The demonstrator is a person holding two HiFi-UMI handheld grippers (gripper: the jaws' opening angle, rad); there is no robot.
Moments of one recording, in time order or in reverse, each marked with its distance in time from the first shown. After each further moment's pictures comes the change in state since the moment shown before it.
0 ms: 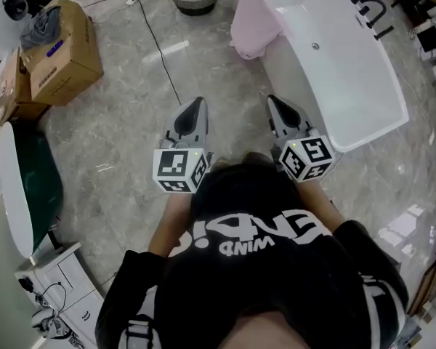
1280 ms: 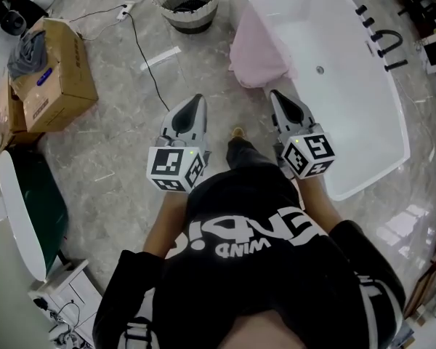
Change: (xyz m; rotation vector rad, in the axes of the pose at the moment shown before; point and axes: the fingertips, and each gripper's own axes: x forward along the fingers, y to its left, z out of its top) left arm 0.260 0.102 0.074 -0.032 0.018 -0.044; right arm 0.223 -0.170 0.088 0.000 0.006 -0.021
